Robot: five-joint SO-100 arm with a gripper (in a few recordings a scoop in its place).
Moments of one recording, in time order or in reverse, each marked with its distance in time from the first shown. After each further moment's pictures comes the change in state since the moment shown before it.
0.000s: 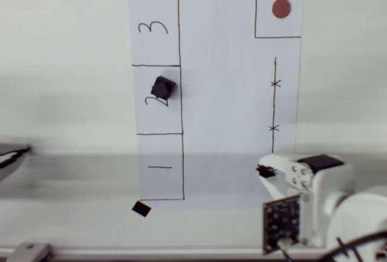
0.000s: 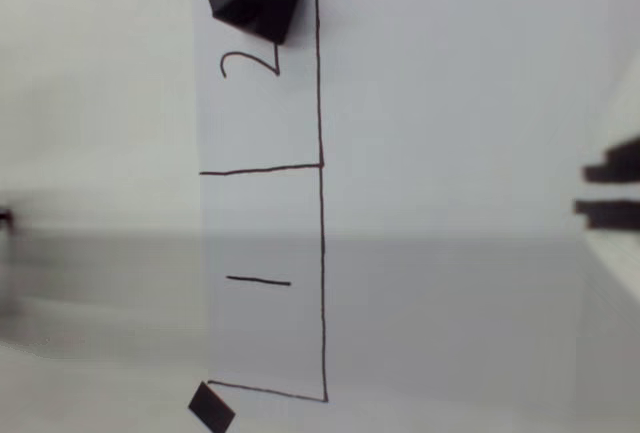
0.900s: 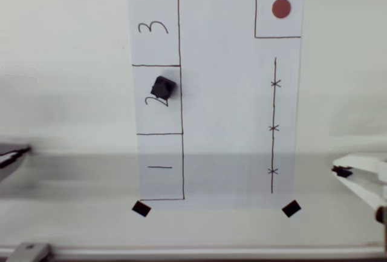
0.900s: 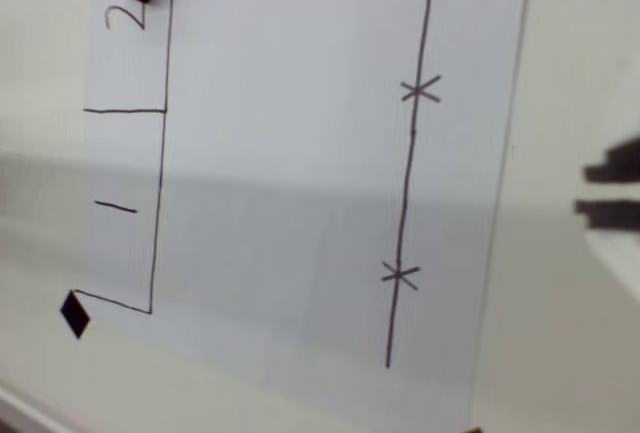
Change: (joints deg) arm -3.5 54.8 45.6 5.6 -4.7
